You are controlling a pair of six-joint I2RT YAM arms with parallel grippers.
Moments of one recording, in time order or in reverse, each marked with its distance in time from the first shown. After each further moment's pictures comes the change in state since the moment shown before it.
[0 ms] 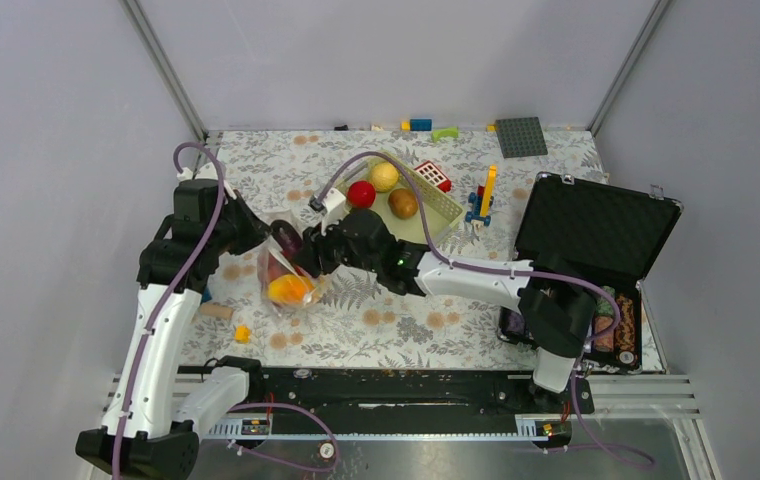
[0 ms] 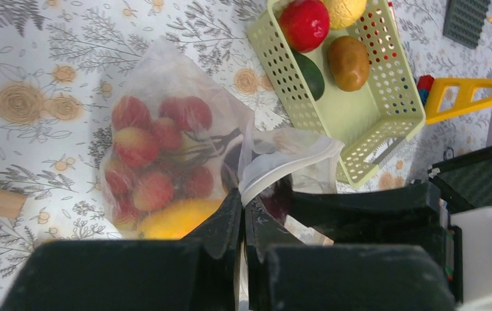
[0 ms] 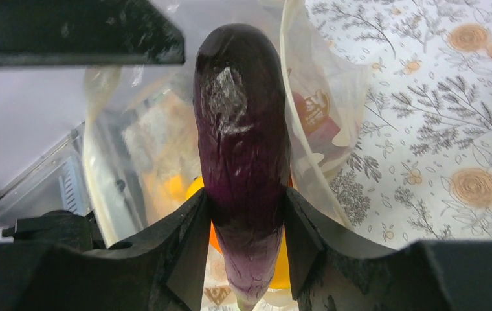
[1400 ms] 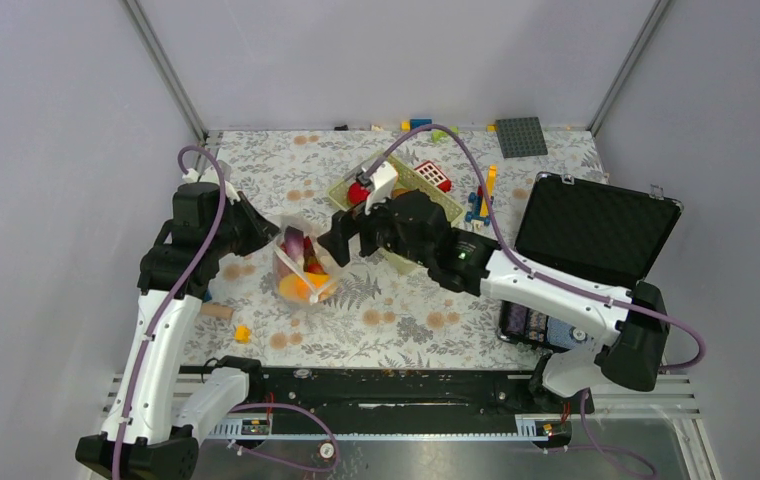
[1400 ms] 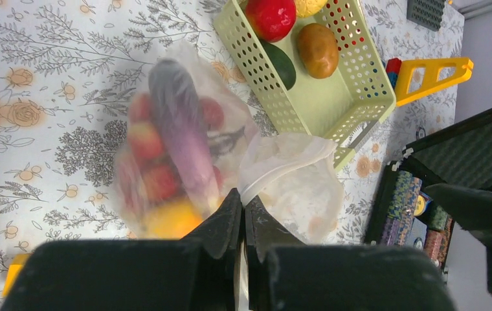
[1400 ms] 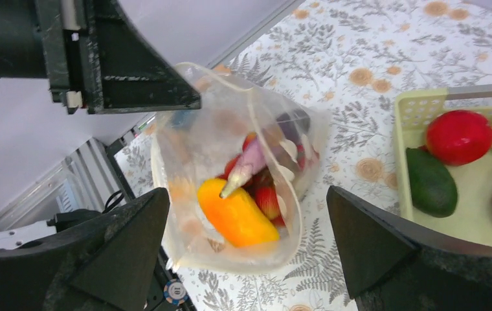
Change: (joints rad) left arm -0.002 -0.030 -0.041 0.048 0.116 0.000; right arm -0.015 -0.331 0.032 -0.354 0.148 -0.054
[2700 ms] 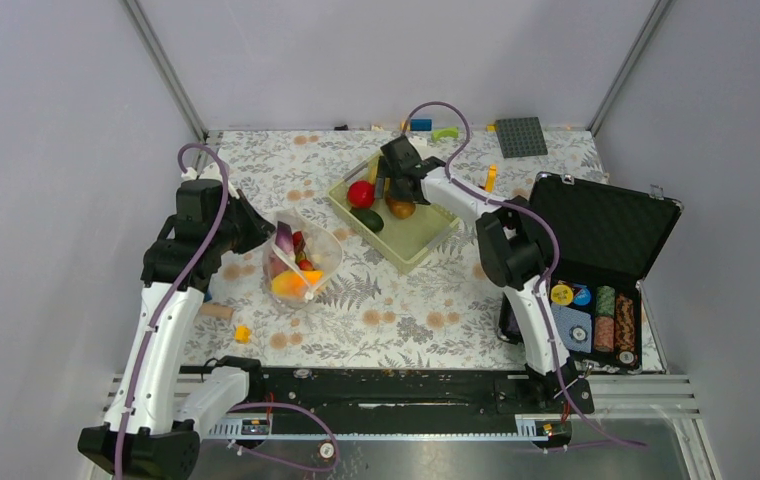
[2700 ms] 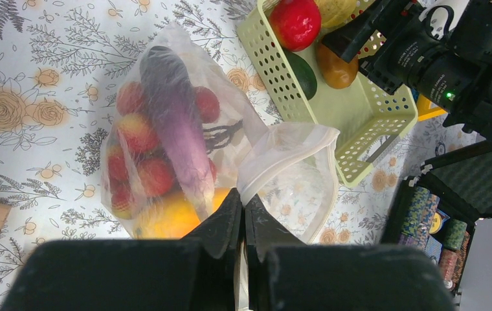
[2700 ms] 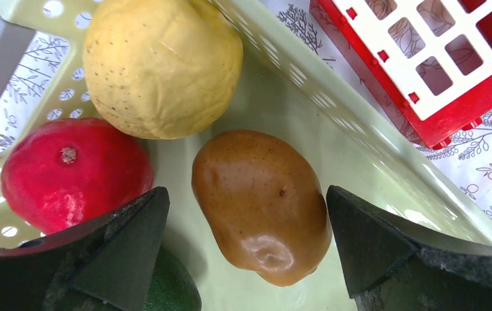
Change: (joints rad) left arm 0.013 0.032 0.000 0.007 -0.063 0.001; right arm -0.472 0.844 0.622 -0.460 0.187 0.296
